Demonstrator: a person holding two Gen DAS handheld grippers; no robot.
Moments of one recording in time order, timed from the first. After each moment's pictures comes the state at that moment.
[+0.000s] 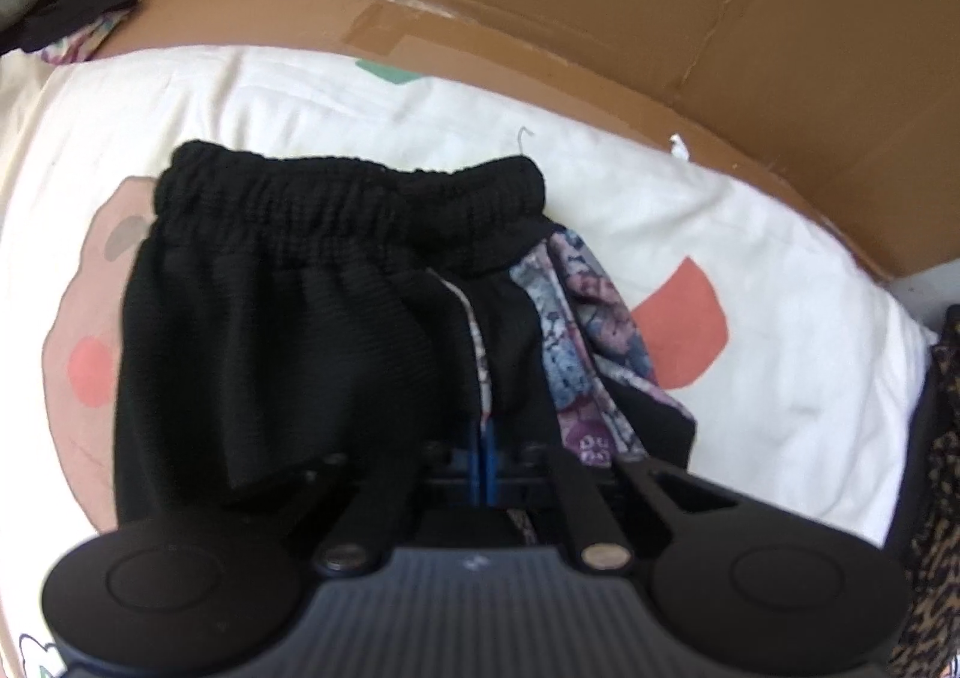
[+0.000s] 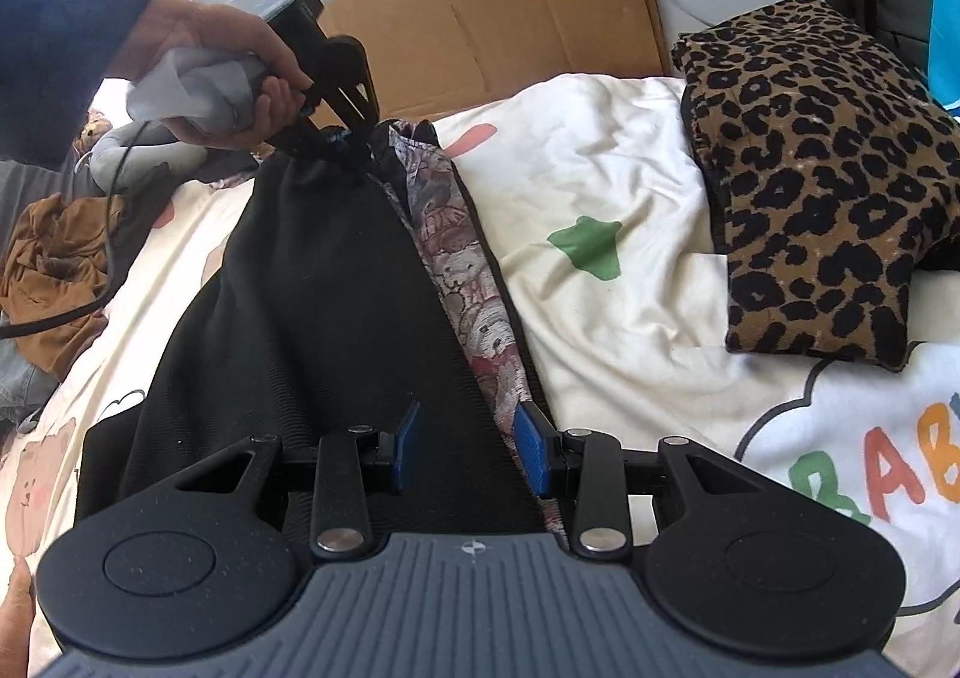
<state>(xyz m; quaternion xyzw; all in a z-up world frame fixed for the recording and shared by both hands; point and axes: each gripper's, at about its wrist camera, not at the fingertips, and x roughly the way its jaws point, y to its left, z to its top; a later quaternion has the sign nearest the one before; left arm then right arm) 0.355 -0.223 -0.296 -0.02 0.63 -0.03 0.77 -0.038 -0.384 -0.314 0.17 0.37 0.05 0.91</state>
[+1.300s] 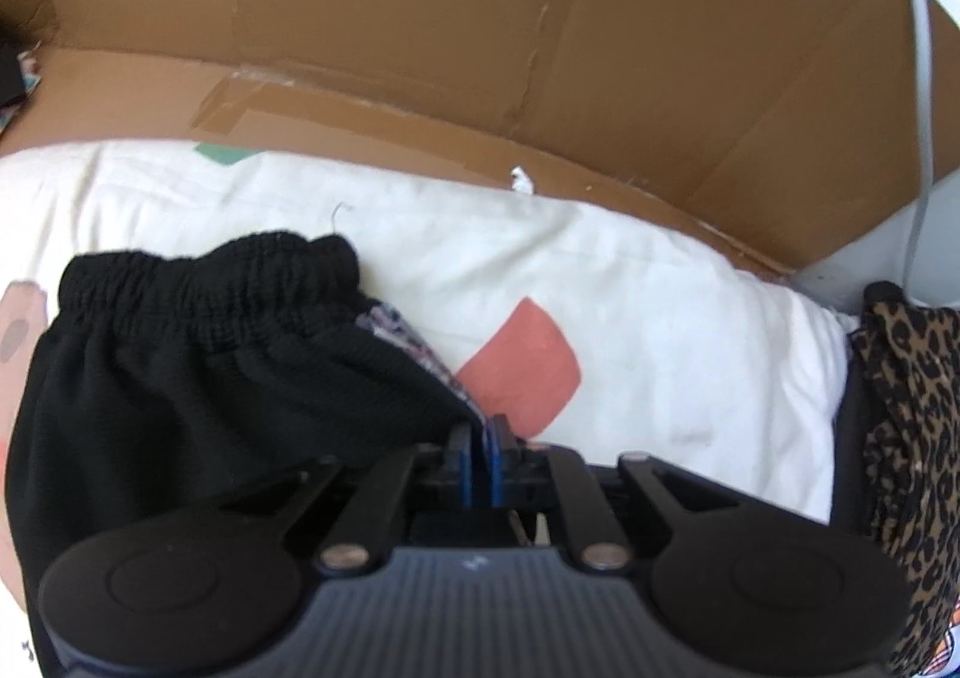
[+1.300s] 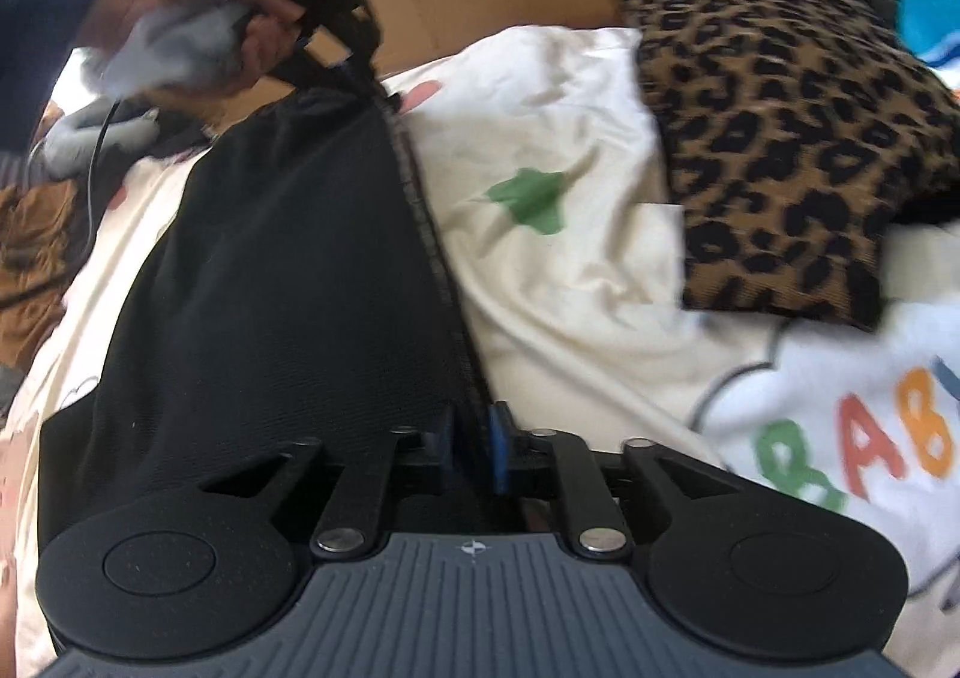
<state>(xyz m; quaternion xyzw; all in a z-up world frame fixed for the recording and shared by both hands) 0.357 -0.271 -0.296 -0.01 0.59 -0.12 0.80 -0.036 -0.406 -0.327 0.18 0.41 0.00 0.89</state>
